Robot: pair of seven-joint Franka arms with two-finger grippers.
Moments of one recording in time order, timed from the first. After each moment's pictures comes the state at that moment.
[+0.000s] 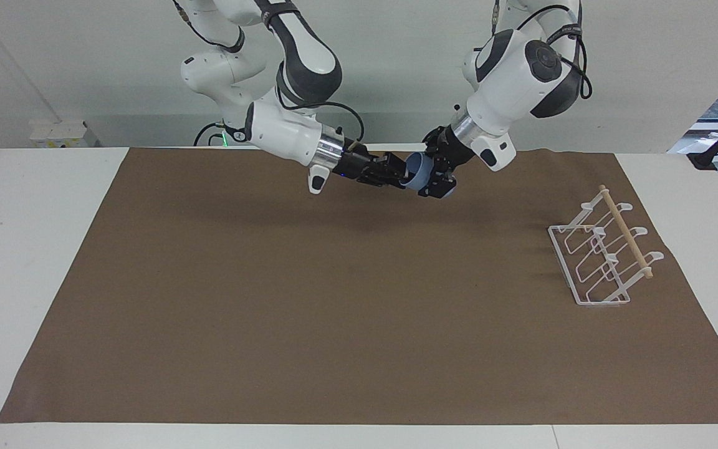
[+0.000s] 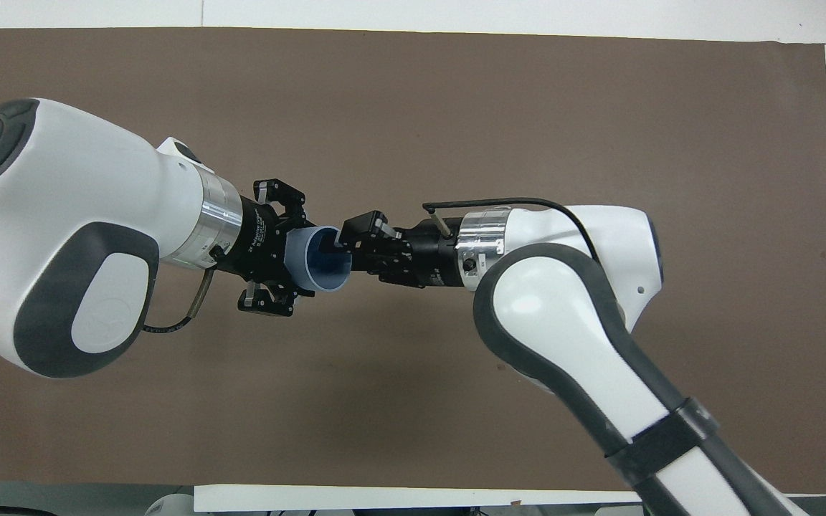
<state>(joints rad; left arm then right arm) -0.37 -0.03 -0.14 -1.88 -0.37 1.87 -1.83 0.52 0.05 -0.03 -2.02 1.32 2.28 0.09</state>
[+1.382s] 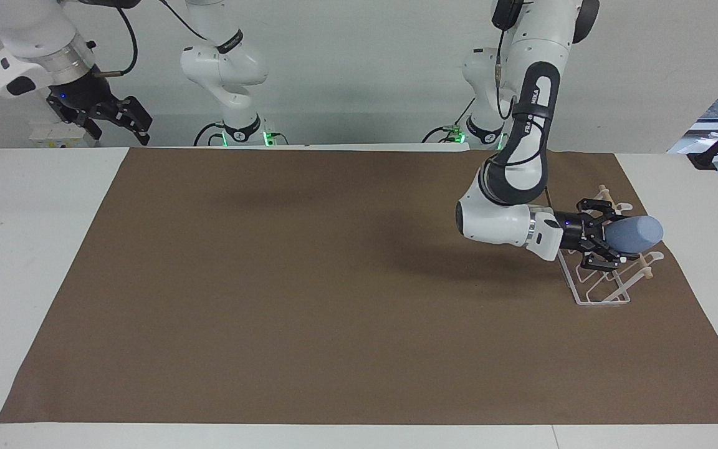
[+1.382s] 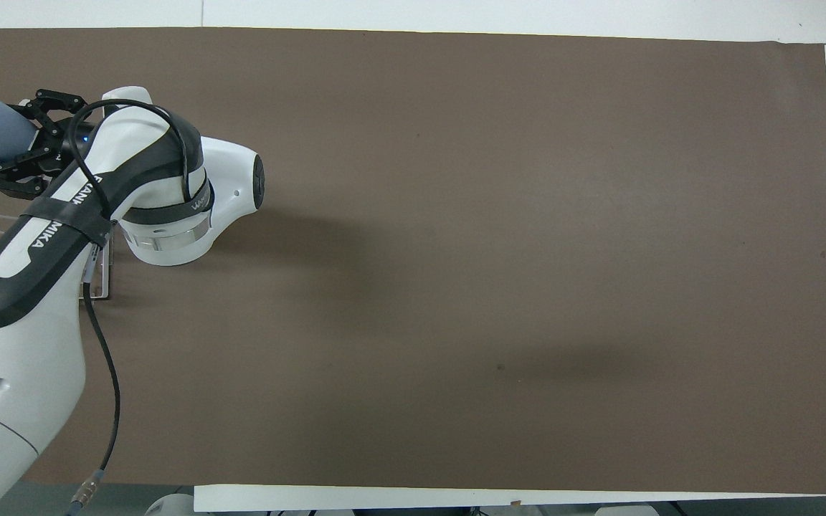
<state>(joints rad) -0.30 0.40 -0.12 -1.85 1.55 1.40 -2.06 -0.08 -0.04 -0.04 -1.52 -0.03 1.34 -0.03</state>
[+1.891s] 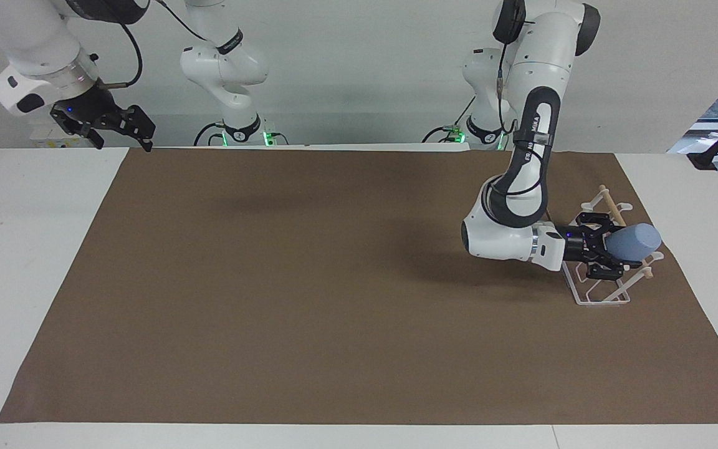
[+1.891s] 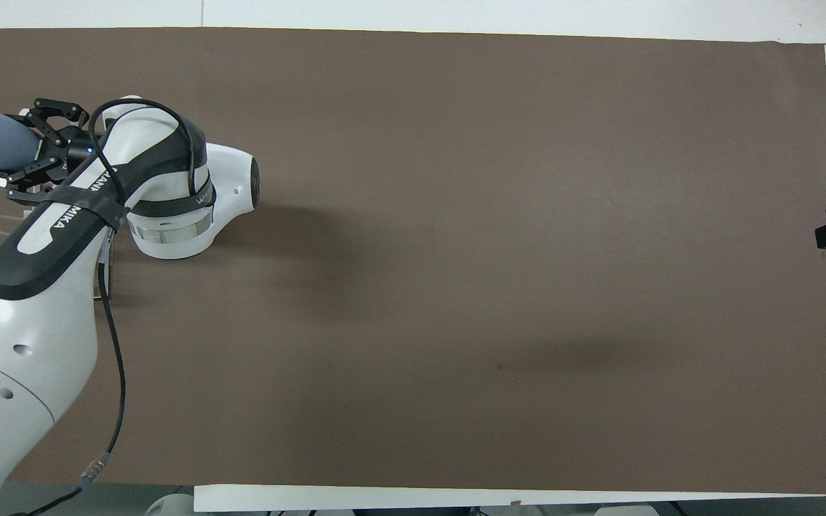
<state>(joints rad) -0.28 0.48 -0.12 -1.85 1.55 1.38 -2.22 -0.06 -0.03 -0.07 -1.53 -0.03 1.34 -0.05</state>
